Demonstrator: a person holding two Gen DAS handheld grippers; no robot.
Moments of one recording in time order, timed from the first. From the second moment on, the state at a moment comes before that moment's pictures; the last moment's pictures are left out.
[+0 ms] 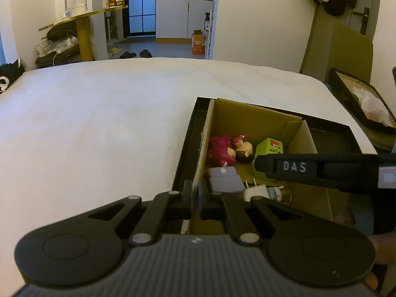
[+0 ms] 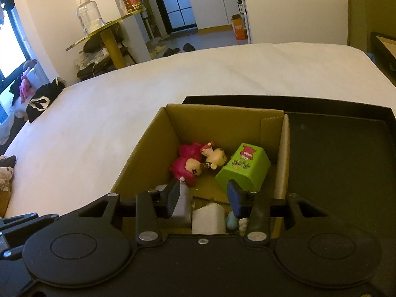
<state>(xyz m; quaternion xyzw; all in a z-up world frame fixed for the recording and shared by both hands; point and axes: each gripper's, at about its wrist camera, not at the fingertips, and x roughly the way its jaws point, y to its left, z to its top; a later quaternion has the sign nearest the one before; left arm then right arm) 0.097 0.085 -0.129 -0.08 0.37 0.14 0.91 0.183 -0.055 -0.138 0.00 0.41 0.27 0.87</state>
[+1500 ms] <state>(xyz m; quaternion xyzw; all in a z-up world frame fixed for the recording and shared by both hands) 0.084 0.049 -0.036 -0.08 0.46 0.13 0.88 0.124 -0.197 -0.046 0.07 0.41 0.16 0.89</state>
